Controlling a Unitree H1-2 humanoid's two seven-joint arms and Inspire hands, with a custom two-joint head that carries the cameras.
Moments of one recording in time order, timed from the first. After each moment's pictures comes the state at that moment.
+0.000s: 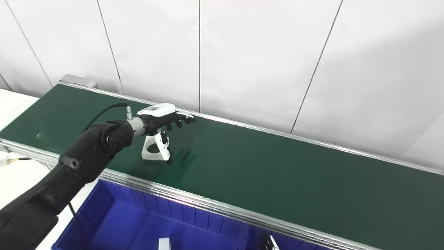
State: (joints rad) left arm -0.68 0.41 -0.34 0.55 0.65 -0.12 -0.39; right arm 0.33 -0.12 0.25 0.14 -0.08 -0.41 -0.02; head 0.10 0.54
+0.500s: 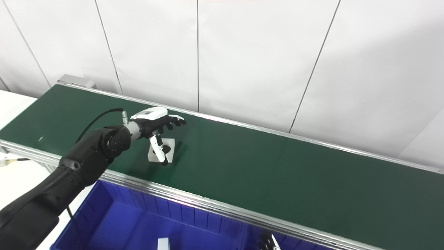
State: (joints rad) left arm -0.68 0.40 -0.37 0.66 0.67 -0.08 -0.30; right arm 0.36 -0.10 0.25 0.09 -0.05 -0.41 -0.01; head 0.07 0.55
